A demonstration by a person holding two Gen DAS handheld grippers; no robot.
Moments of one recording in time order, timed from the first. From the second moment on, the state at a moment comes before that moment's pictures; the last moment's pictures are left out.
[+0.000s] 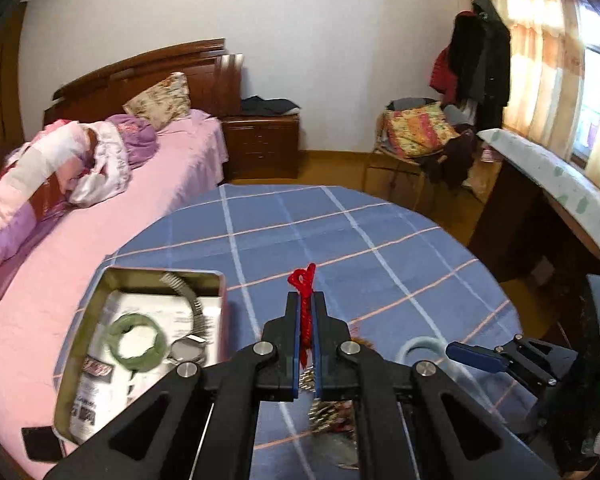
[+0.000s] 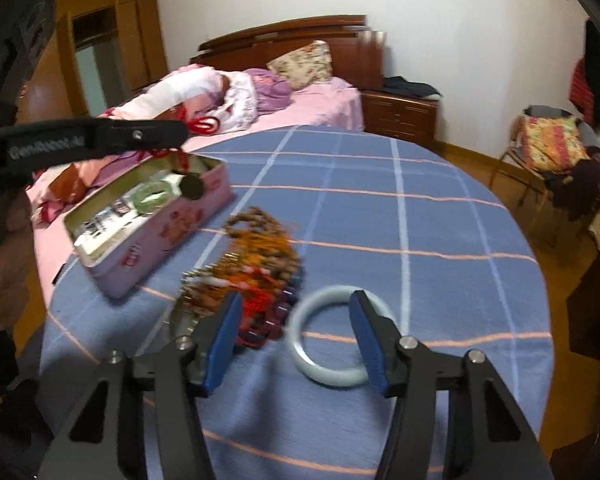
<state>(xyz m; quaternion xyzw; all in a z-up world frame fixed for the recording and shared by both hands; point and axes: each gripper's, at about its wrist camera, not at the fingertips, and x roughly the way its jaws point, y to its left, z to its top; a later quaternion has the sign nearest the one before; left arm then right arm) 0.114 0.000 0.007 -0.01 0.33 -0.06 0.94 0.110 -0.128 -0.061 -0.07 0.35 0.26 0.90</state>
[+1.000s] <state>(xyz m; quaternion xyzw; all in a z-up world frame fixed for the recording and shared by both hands) 0.094 0.052 0.016 -0.05 0.32 -0.03 0.95 0.112 -0.107 -0.016 -0.07 0.32 0.31 0.89</state>
